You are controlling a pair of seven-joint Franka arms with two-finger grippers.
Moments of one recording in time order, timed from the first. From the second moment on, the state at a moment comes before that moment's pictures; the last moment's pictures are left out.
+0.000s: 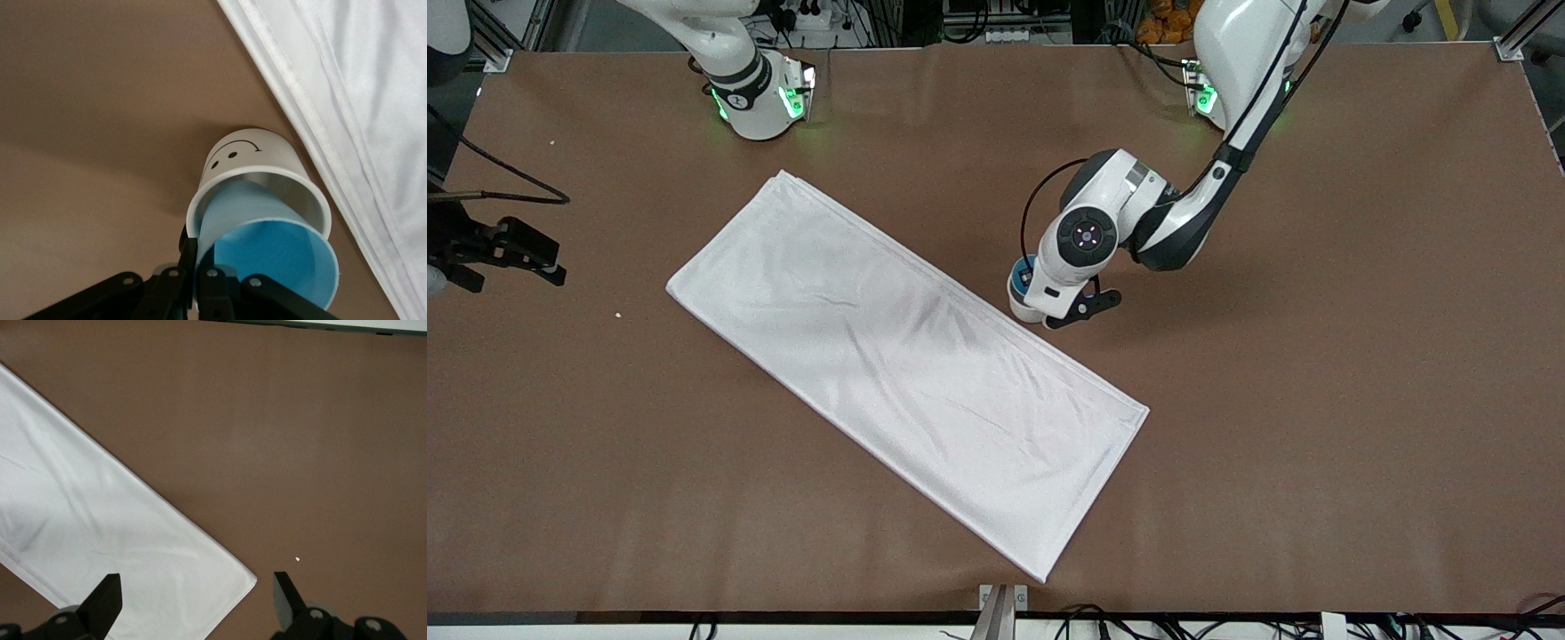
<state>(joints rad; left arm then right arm) -0.50 0.55 -0.25 -1.71 -0.12 2.05 -1.02 -0.12 0.07 0.10 -1.53 -0.01 1.67 -0.11</state>
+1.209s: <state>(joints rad) -0.25 0.42 -0.23 -1.64 -0.02 1.99 -0.64 -0.12 0.07 0.10 -1.53 0.00 1.68 -0.11</state>
